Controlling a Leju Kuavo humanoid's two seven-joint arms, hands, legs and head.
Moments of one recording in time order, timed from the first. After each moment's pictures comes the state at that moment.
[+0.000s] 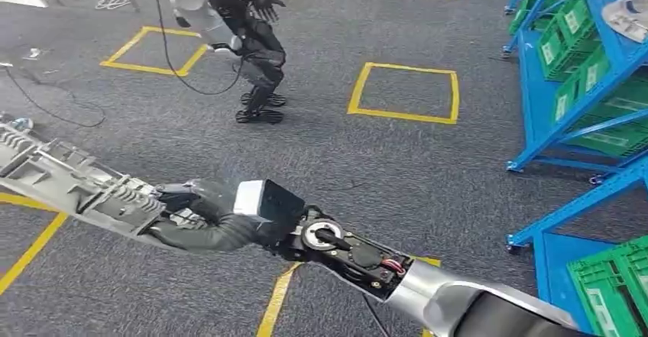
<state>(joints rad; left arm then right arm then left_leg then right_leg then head) -0.08 0.02 -0.54 -0.19 0.67 0.24 -0.04 -0.60 0.28 1.09 -1.17 -0.36 0.33 -0.49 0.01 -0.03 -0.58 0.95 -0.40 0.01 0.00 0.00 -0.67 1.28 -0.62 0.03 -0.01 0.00</state>
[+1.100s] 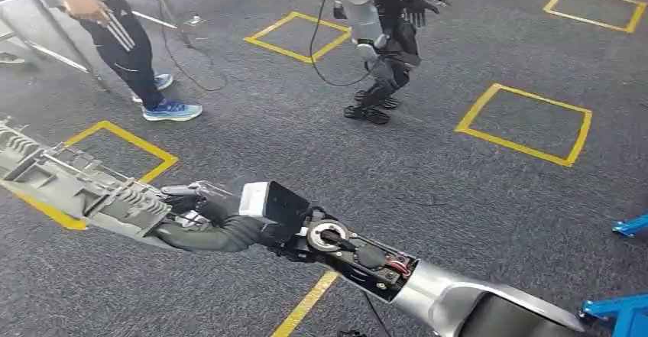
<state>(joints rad) -0.09 0.01 -0.54 -0.19 0.68 0.24 -0.04 -0.59 0.26 1.08 -1.20 -0.36 0.35 -0.49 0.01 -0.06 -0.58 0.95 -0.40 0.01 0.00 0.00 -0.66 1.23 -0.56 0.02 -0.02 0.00</state>
